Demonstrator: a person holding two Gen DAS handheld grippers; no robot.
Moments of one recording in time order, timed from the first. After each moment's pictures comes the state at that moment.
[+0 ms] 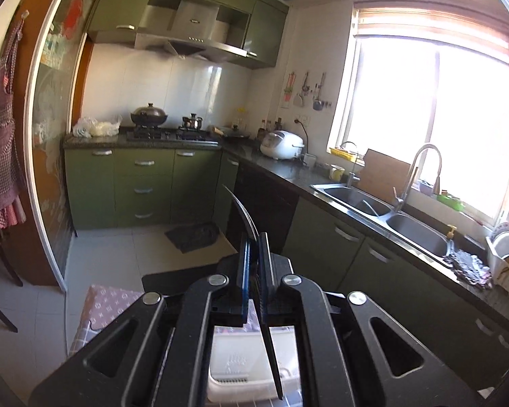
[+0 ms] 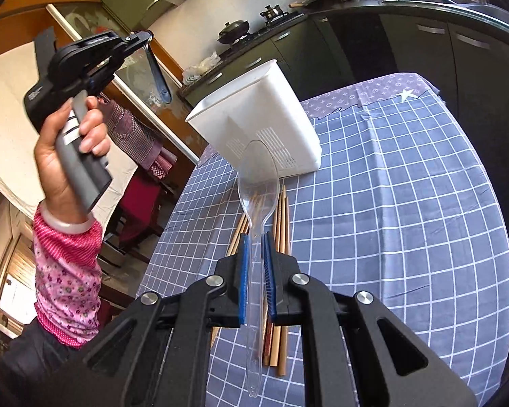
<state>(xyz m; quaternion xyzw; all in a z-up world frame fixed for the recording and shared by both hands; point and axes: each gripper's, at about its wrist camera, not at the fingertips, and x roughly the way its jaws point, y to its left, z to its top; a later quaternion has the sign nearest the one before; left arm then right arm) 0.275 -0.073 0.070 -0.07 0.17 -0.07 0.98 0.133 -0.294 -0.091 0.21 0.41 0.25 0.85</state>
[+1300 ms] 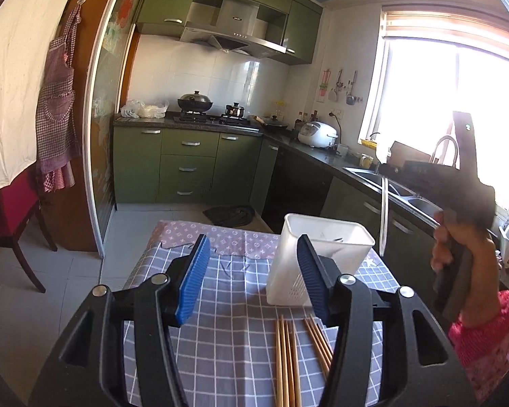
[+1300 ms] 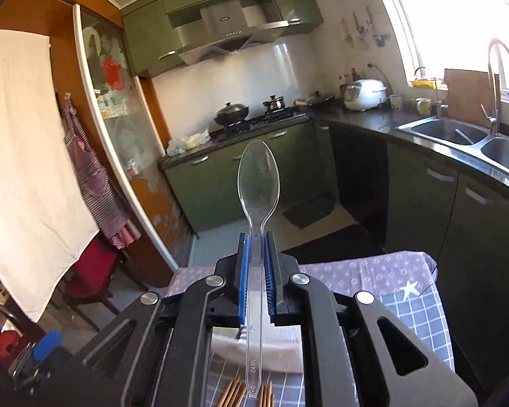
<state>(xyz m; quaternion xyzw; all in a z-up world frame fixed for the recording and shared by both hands) 0.098 0.004 0.001 -0.10 0.20 0.00 0.97 0.291 -0.217 0.045 0.11 0.22 0.14 0.96</state>
